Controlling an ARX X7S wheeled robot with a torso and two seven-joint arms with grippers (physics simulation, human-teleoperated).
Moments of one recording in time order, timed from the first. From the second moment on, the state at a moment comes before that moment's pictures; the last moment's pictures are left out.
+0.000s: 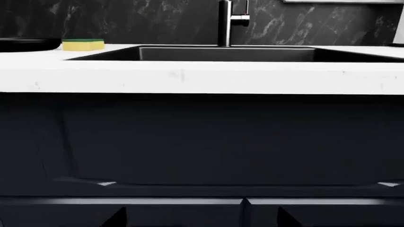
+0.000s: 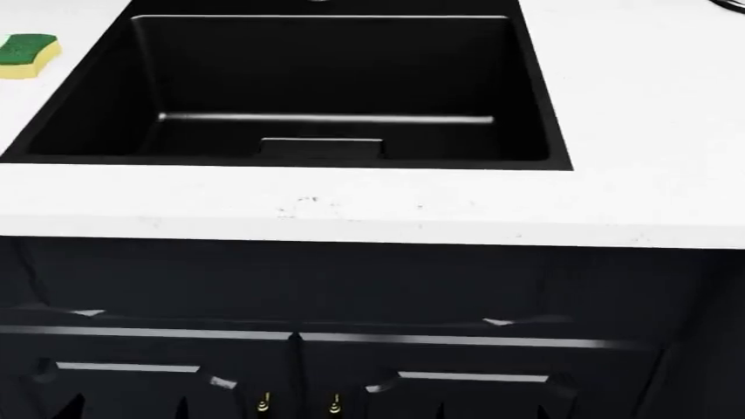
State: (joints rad) left arm 0.00 -0.05 0.05 0.00 -0.06 0.00 -0.05; right arm 0.00 0.05 -0.05 0.00 0.05 -0.01 0.06
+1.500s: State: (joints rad) left arm -0.01 -0.13 0.15 -0.01 -0.14 0.00 -0.13; right arm 0.01 0.13 -0.16 0.00 0.11 0.00 0.15
